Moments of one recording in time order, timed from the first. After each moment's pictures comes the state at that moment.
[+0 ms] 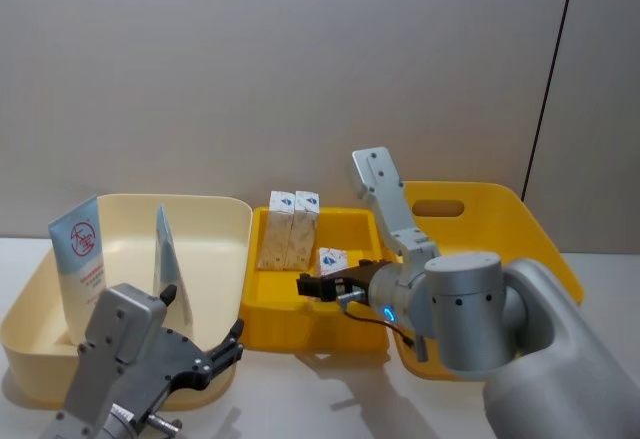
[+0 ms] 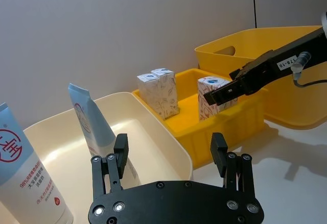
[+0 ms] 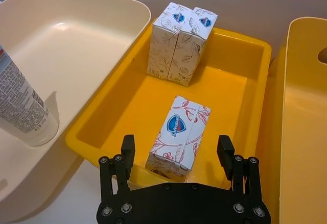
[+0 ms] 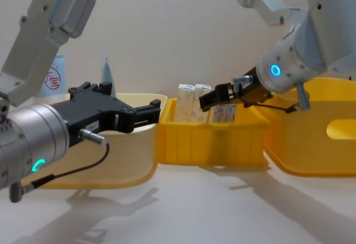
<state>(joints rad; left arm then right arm) -0.24 0.38 0.45 -1.63 -0.20 0.01 -0.01 0.70 0.03 -0.40 -1.20 0.23 0.78 0.02</state>
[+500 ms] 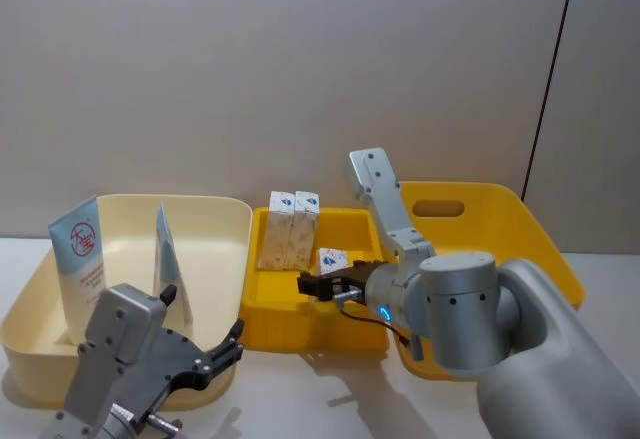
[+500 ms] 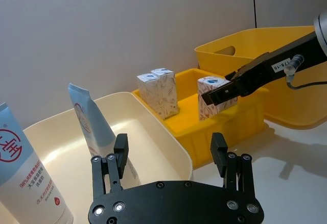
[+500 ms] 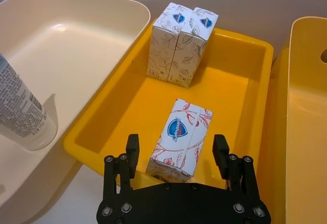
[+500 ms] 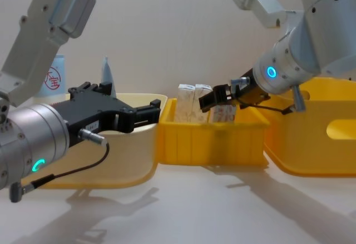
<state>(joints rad) -0.24 0.38 0.45 -1.63 -0.20 0.01 -0.01 0.71 0.02 -0.39 -1.17 0.22 0.76 0.02</state>
